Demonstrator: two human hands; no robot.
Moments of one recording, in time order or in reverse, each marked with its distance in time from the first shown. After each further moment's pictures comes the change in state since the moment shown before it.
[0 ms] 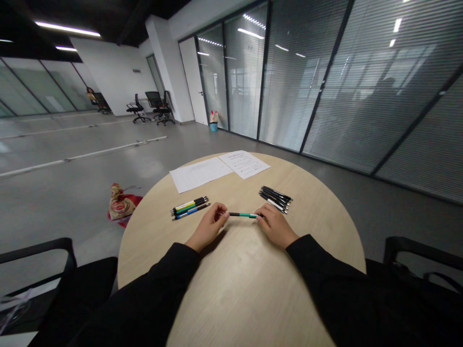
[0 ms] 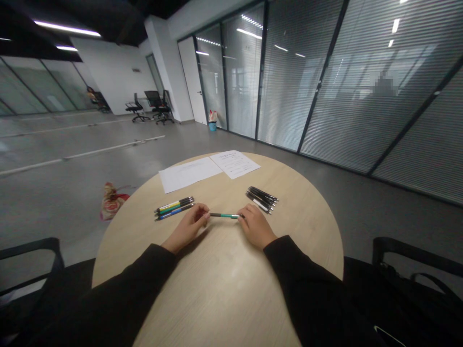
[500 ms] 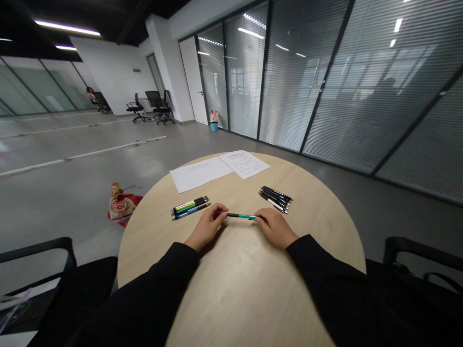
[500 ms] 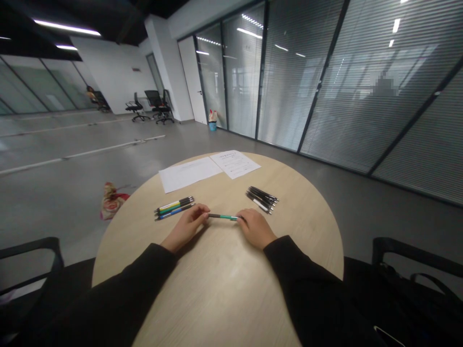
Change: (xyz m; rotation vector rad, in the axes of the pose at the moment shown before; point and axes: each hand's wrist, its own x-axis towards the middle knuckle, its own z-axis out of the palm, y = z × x) left_hand 0.001 0.002 -0.001 -0.100 0.029 -0.019; right_hand -0.001 0.001 0.000 0.012 -0.067 0.023
